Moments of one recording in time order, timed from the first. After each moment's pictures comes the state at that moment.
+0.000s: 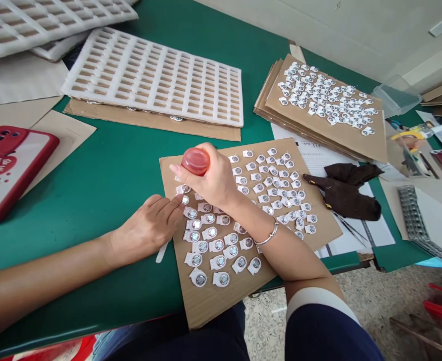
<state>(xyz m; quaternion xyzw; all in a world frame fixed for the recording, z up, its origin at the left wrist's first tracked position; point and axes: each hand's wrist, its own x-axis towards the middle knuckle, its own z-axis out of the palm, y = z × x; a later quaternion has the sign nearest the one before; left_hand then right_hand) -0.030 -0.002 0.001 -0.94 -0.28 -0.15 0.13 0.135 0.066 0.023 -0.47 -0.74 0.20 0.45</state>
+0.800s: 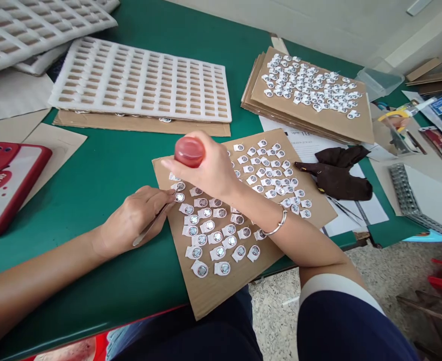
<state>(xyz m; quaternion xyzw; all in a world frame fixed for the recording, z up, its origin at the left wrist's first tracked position) -0.046 0.014 0.003 -0.91 -0.31 -0.24 -0.12 0.143 0.061 0.049 -0.47 -0.73 0.24 0.44</state>
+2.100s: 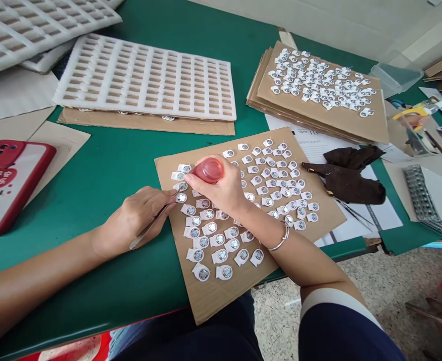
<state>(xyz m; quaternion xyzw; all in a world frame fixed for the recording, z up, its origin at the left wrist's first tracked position) -0.047 0.014 0.002 -0.91 -0.31 -0.25 -0.12 0.158 0.039 0.021 -0.50 -0.67 0.30 0.46</state>
